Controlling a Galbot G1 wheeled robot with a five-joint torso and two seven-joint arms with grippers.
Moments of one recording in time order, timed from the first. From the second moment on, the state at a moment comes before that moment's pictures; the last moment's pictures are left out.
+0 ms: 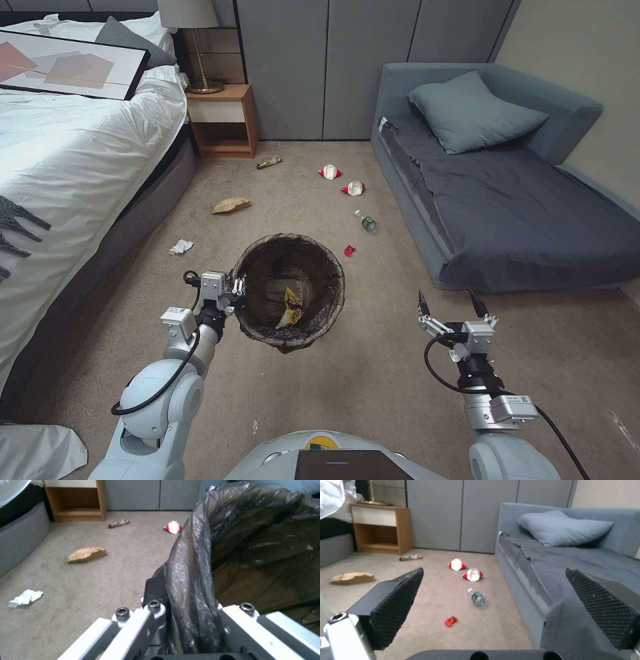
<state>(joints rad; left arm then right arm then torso) 1.53 -1.40 -0.56 -2.33 -0.25 0.48 0.05 -1.82 1.52 0.72 2.22 0.09 0.22 -0.07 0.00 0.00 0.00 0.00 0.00</state>
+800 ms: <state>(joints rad) 1.53 -1.40 -0.61 -2.33 -0.26 0.51 0.04 -1.81 1.52 0.73 2.23 0.09 0.19 -0.05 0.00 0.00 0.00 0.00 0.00</state>
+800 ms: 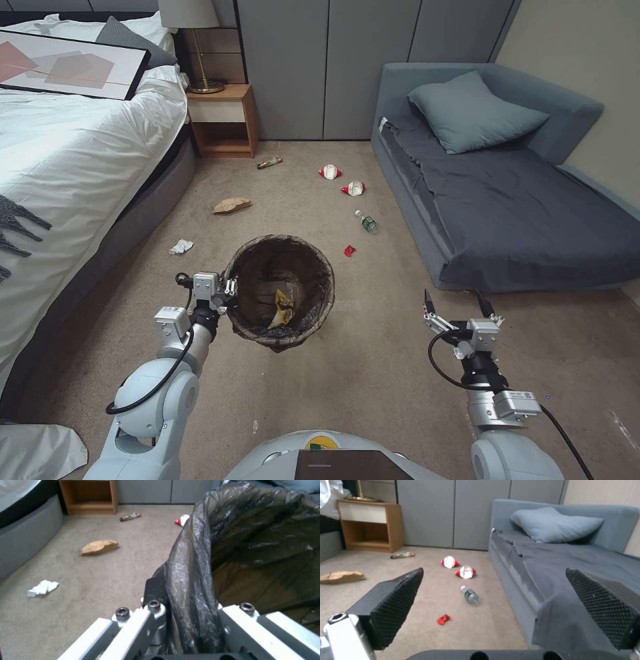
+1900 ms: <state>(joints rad) 1.56 -1.40 -0.66 -2.31 -0.31 0.49 0.06 -1.81 1.55 0.76 2.22 0.07 0.19 -0.04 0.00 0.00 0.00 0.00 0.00</state>
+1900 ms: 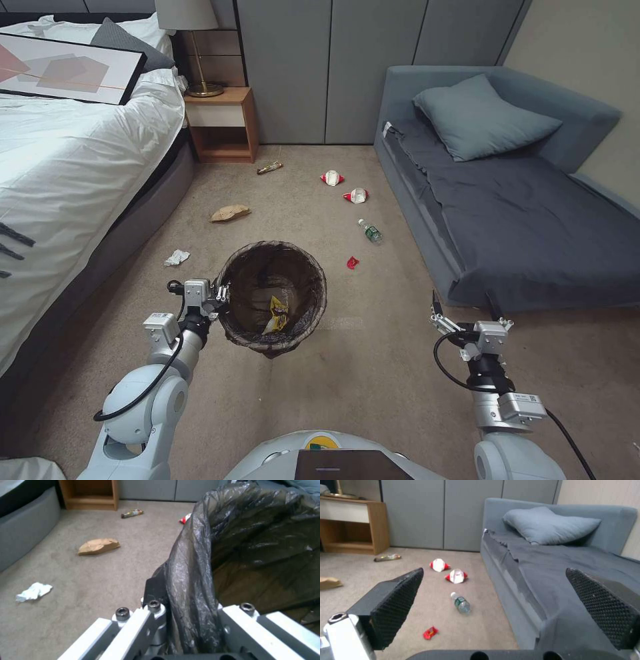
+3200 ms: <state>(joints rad) 1.62 -1.42 -0.65 -2.33 -0.30 0.44 0.07 -1.80 1.55 0.73 2.22 0.06 0.19 -0.04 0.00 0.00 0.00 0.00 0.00</state>
